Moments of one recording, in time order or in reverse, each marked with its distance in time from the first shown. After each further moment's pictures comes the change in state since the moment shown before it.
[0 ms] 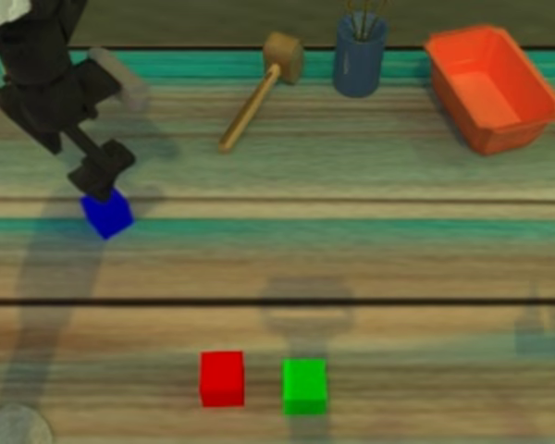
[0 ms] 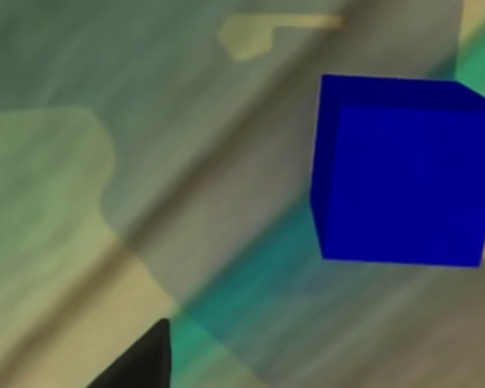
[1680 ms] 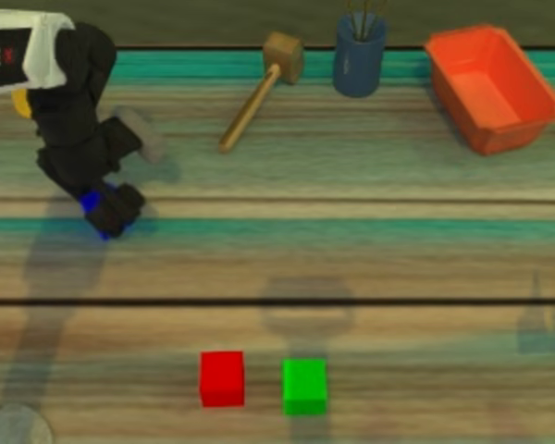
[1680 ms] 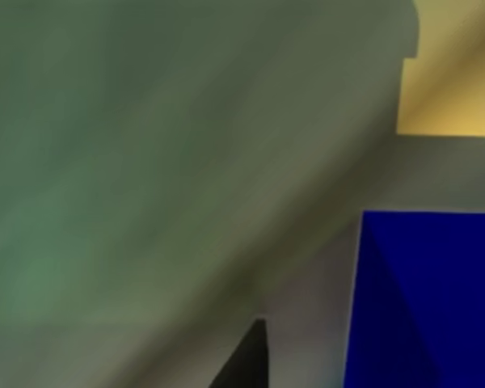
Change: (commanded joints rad) left arm -0.004 0.144 -0.121 0.237 0.003 0.021; right arm -0.027 -0.058 -0.020 0.055 -0.014 -0.020
